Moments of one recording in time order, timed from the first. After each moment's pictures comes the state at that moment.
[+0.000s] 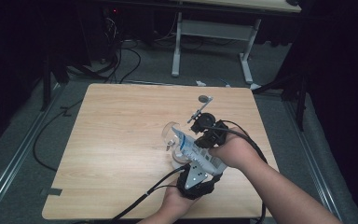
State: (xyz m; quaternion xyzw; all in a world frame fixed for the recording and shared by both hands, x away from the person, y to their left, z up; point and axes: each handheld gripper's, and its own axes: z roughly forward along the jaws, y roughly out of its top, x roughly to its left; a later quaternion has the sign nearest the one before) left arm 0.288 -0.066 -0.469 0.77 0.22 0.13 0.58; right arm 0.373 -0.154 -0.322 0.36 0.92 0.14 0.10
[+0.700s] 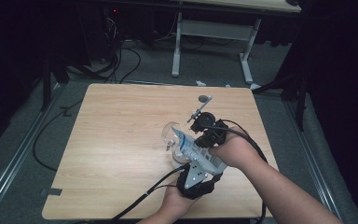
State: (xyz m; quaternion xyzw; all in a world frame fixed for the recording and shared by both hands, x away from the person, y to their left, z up) left arm 0.288 -0.066 -0.467 0.77 0.22 0.13 0.59; right arm 0.373 -0.153 -0.319 0.35 0.92 0.14 0.10
